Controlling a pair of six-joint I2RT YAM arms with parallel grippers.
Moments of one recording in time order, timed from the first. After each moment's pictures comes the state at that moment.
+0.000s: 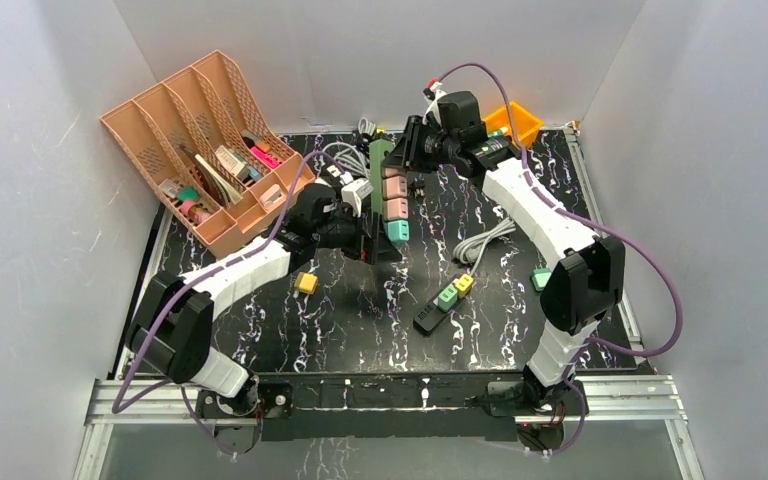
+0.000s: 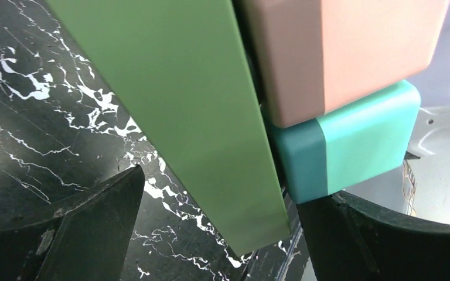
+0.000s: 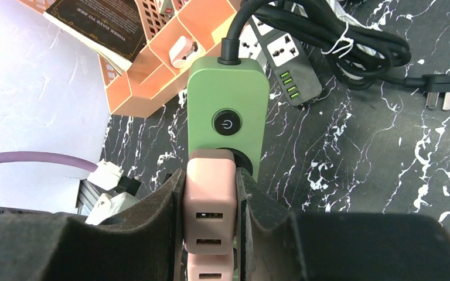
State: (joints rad) left arm -0.56 1.48 0.93 -0.02 0.64 -0.41; right arm 0.51 1.75 1.72 -0.48 -0.34 0.58
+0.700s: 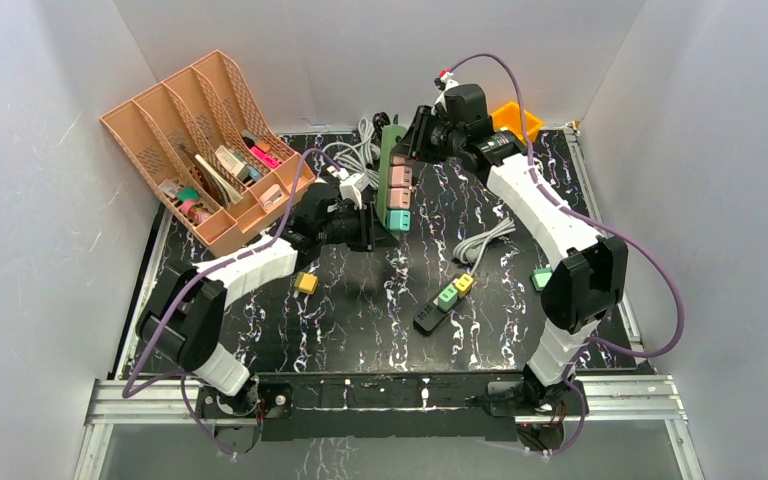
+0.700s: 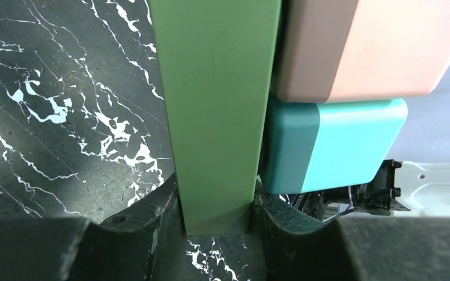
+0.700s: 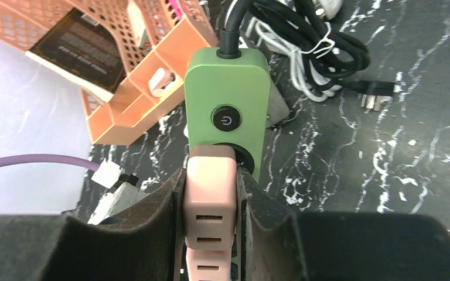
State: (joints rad) left arm -0.56 1.55 0.92 0.16 0.53 -0.56; right arm 0.48 1.76 1.75 -0.46 -0.28 0.57
